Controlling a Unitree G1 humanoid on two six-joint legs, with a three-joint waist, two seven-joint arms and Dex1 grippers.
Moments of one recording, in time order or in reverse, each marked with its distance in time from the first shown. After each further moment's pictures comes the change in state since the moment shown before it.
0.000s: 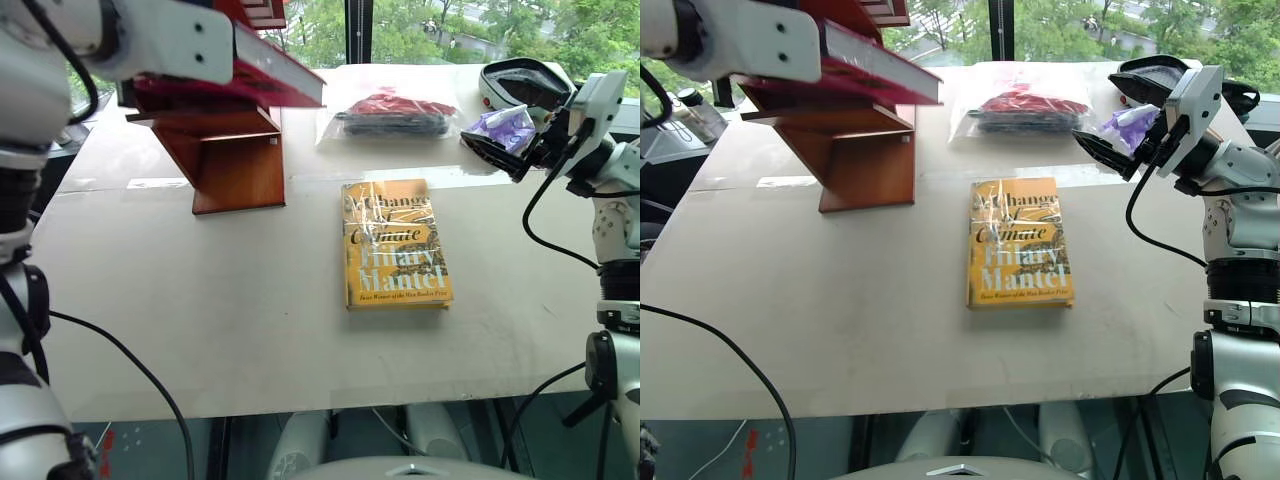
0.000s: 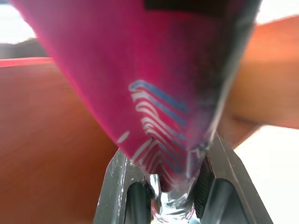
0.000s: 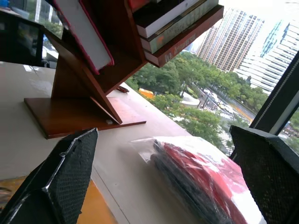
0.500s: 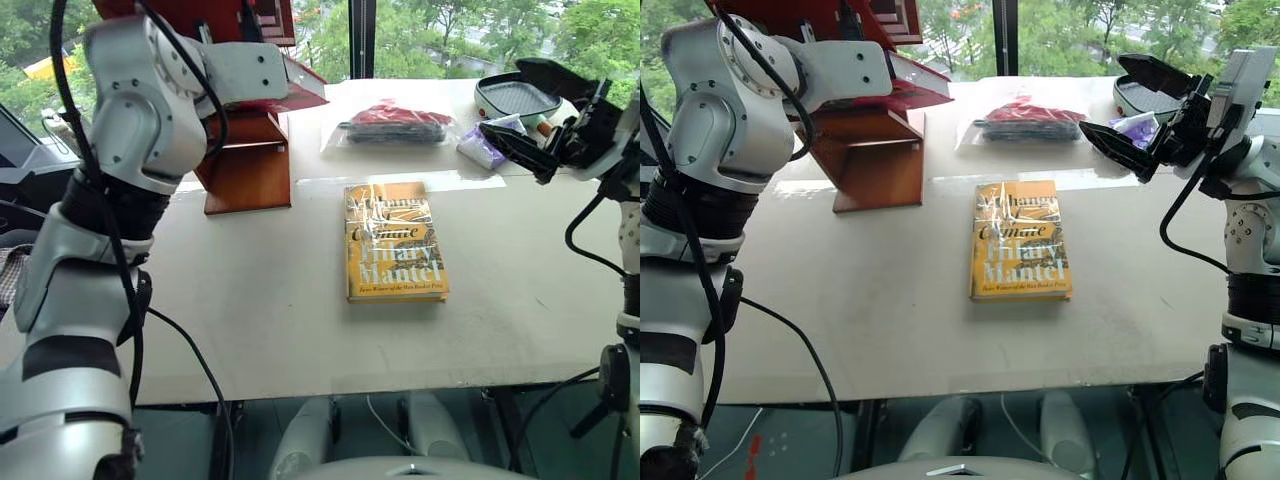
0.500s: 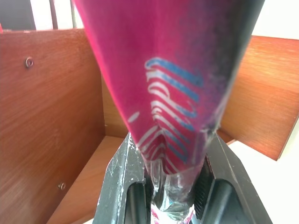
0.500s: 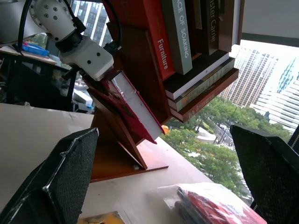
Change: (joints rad) left arm 0.058 -0.298 -0.023 0.084 0.271 0.298 0.110; right arm 0.082 -0.045 -0.079 -0.182 0.167 0.154 0.015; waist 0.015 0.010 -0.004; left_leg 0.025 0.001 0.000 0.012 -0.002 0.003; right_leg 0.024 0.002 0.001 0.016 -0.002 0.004
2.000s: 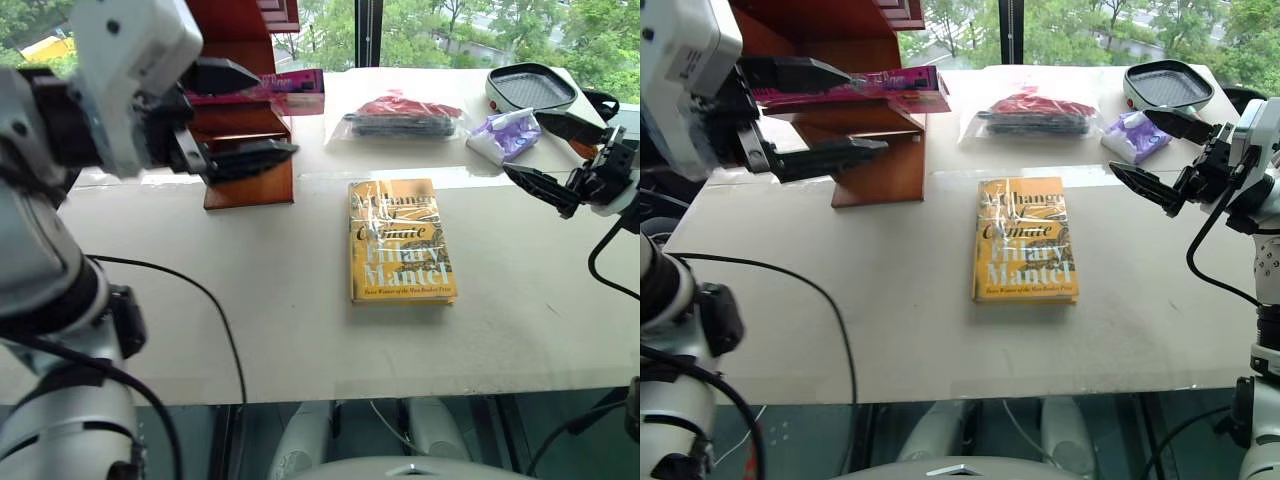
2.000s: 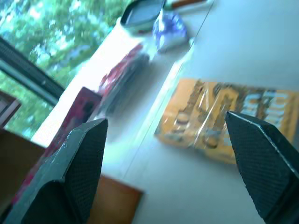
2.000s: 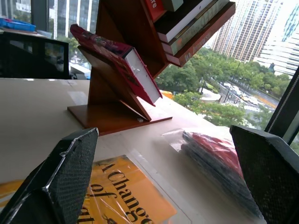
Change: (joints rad) left arm 0.276 -0.123 0.731 -0.887 -0.645 0.818 -0.290; right arm 0.193 -0.099 -0.053 0.001 0.008 0.030 0.039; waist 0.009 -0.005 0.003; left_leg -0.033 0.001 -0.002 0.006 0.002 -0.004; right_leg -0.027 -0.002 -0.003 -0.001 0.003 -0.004
